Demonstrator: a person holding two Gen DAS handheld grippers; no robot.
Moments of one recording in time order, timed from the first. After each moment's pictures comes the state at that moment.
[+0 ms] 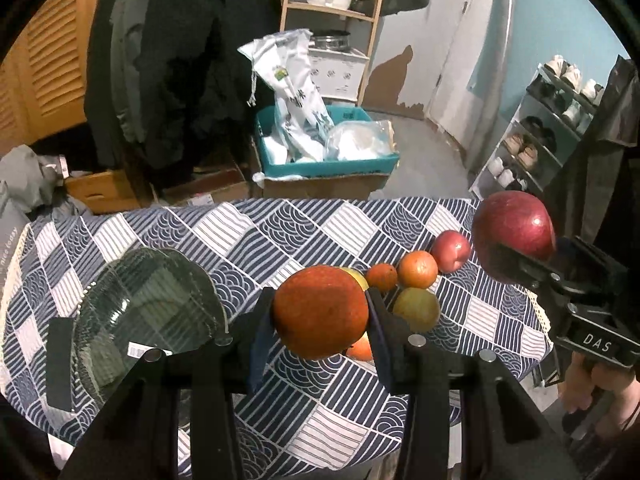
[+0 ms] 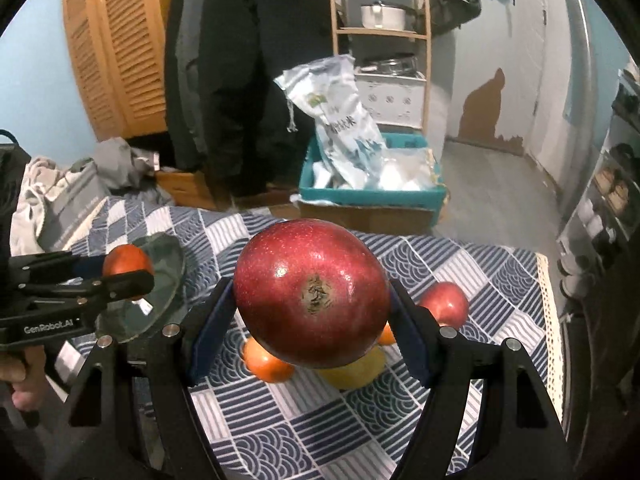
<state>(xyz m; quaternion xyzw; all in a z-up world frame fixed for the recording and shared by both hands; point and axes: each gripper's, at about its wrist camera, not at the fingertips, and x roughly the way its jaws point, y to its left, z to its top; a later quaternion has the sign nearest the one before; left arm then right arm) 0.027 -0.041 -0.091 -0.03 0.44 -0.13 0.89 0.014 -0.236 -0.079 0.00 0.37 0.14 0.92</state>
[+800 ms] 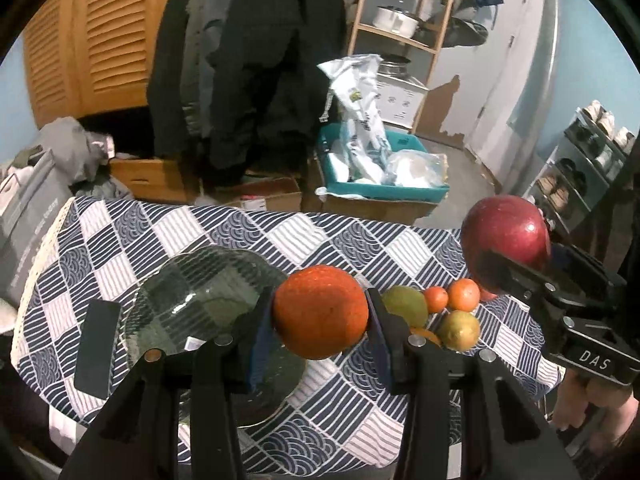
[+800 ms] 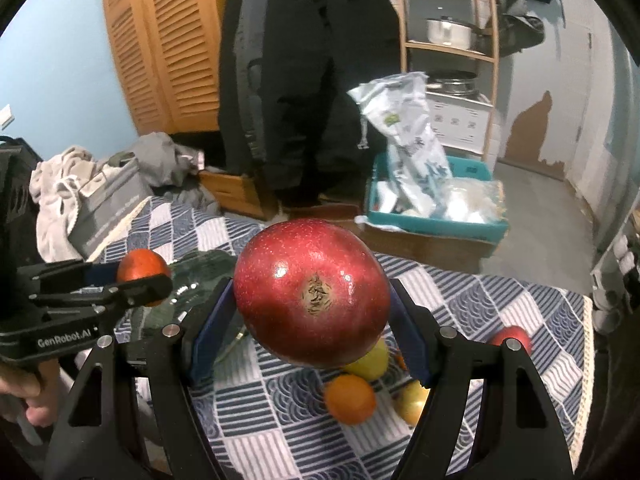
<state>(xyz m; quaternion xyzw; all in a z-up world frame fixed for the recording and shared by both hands) 0.026 0.042 -0.081 -0.07 0.43 -0.06 0.90 0.037 -0.146 -0.062 -0.02 0.36 0.21 0.91</state>
